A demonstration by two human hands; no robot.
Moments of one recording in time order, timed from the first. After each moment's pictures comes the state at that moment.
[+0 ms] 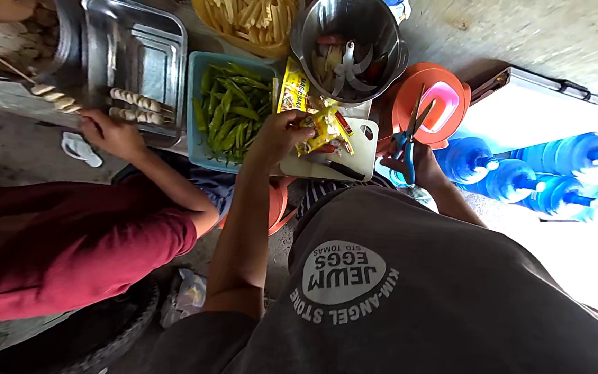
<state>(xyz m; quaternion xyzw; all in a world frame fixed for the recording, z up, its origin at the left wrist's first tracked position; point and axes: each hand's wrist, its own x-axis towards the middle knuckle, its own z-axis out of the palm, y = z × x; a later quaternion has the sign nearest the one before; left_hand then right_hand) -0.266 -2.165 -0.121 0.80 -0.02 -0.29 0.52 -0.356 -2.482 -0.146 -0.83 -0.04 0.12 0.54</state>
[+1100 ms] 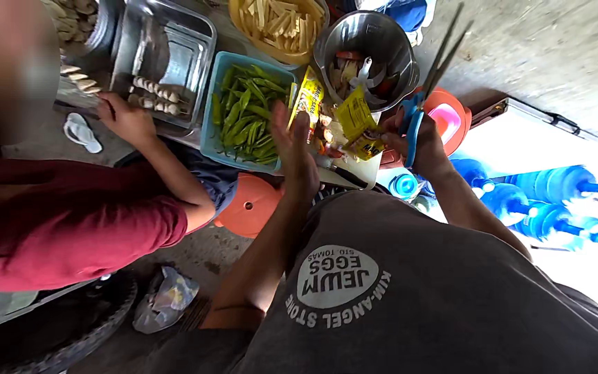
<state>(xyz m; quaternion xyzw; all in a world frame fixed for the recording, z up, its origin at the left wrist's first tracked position) -0.327 -2.213 -0.096 0.63 0.17 0.05 0.76 -0.306 -2.431 -0.079 -0.77 -0.06 0.09 0.62</state>
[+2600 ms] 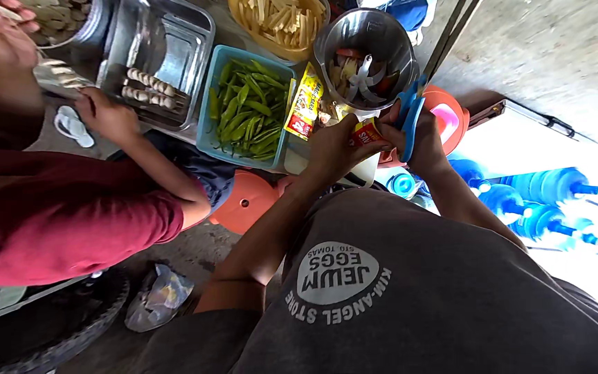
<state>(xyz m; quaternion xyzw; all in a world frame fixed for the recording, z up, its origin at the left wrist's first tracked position) -0.312 -2.233 -0.090 0.88 -0.15 -0.04 0.46 -0.306 -2.414 -0.061 -0.77 -0.06 0.06 0.63</state>
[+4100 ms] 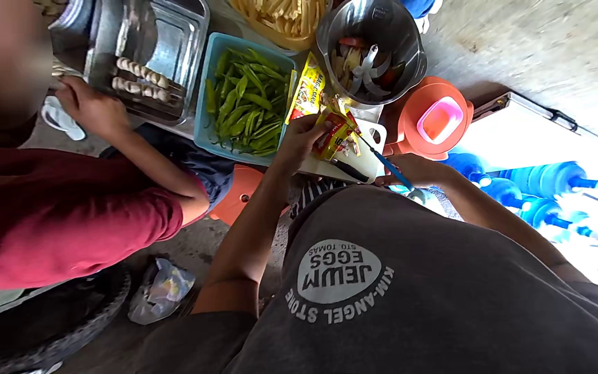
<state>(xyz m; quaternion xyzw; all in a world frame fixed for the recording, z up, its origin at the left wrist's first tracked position) -0.293 -2.173 -0.155 0.65 0.04 -0.21 0.73 -0.308 -2.455 -0.105 -0.81 -0.15 0.52 0.25</state>
